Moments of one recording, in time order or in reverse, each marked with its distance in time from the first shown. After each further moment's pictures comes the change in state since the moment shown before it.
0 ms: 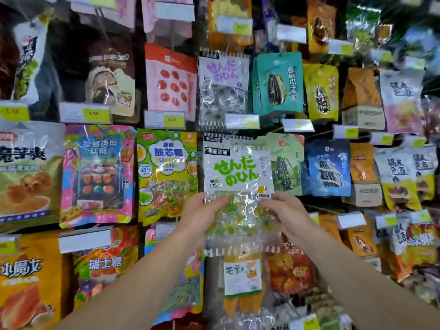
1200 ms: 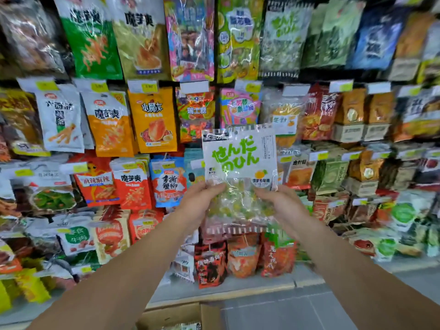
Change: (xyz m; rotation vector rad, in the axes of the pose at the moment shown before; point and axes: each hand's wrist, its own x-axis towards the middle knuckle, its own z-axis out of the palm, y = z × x) left_hand -0.403 -0.080 -0.195 -0.012 0.081 -0.525; right_hand -0.441 0.071 0.125 0.020 -0.213 0.479
